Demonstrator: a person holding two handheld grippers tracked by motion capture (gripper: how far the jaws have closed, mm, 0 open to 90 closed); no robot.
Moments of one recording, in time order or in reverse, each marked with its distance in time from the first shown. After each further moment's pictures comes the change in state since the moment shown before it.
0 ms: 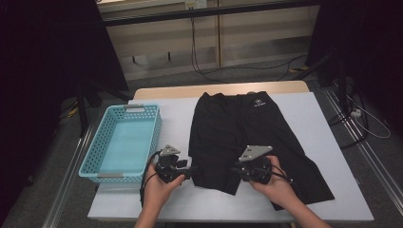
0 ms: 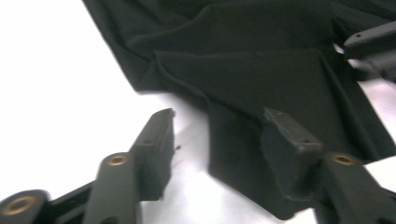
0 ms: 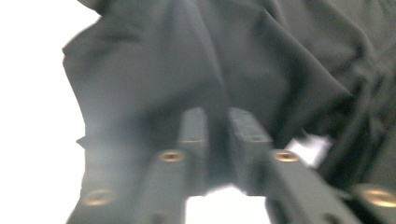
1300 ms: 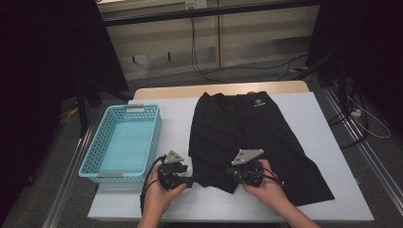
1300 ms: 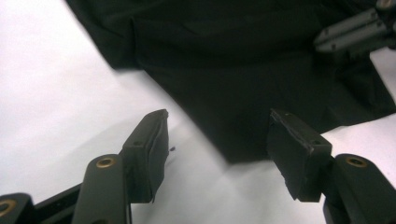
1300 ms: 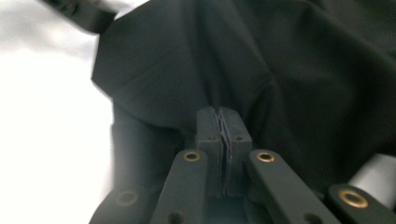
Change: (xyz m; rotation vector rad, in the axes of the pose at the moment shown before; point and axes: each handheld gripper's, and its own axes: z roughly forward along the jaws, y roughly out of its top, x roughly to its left) left arm -0.016 -0.011 0.001 0.063 -0.014 0.076; right arm 0.006 -0.004 0.016 0.019 0.010 0.014
